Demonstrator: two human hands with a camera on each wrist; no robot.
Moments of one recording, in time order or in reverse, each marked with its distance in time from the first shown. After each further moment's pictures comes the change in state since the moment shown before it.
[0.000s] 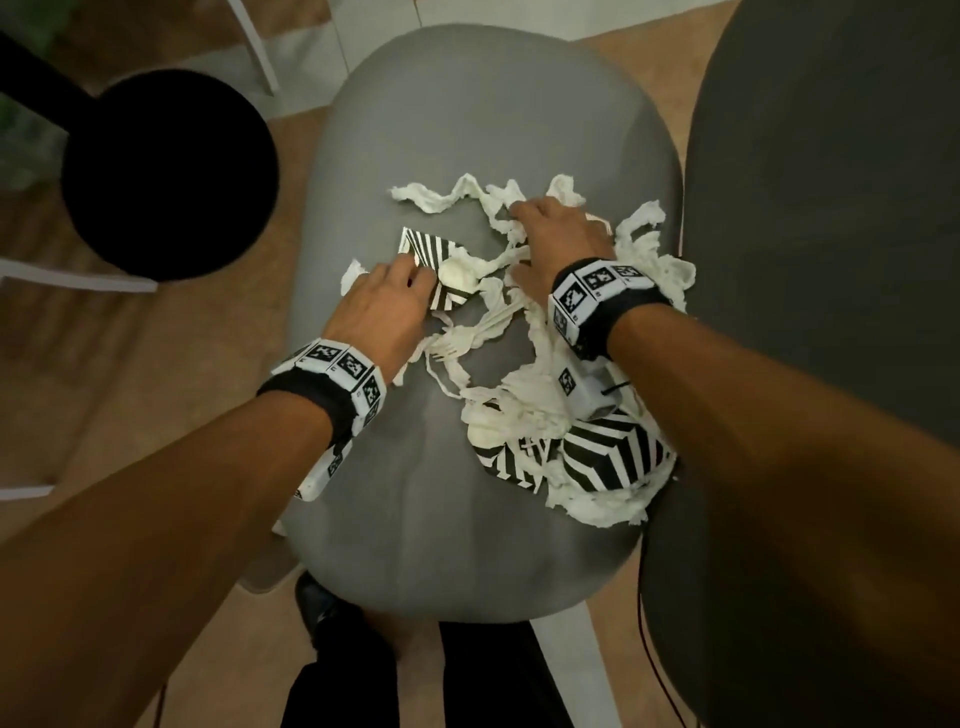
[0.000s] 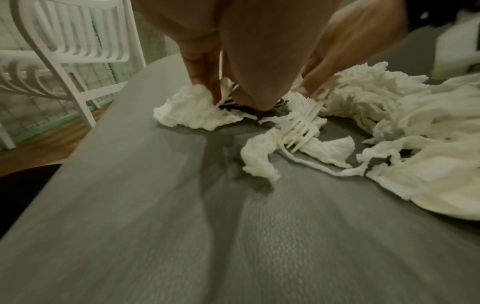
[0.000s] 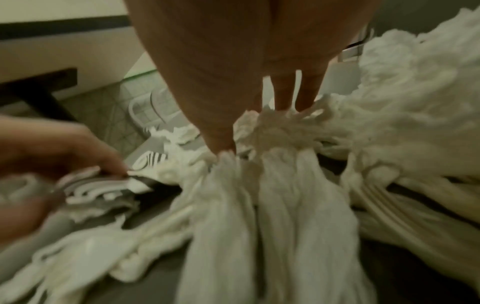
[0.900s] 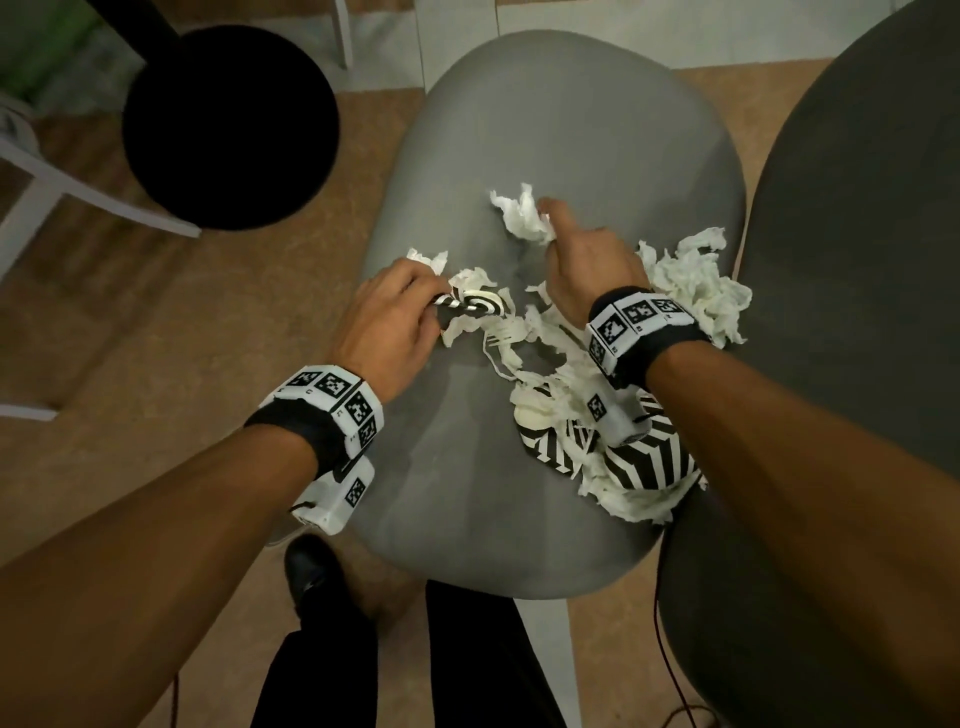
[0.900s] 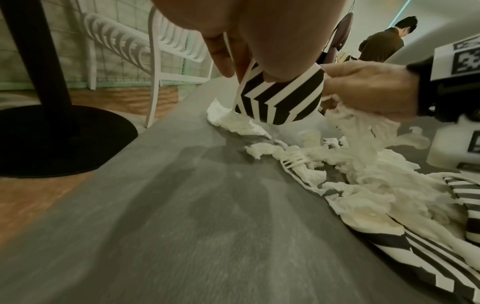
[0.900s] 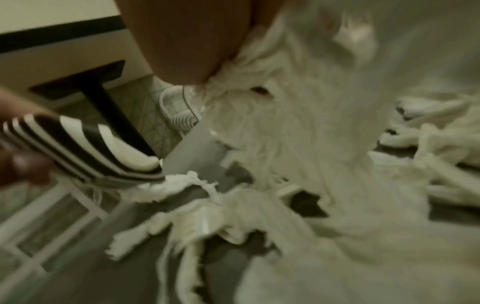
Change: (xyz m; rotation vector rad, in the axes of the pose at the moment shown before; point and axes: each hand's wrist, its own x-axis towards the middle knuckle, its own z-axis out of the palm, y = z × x) left_hand -0.084 -0.041 0.017 -0.459 0.466 -0.008; right_hand -0.040 -0.063 -0.007 0.055 0.130 -0.145
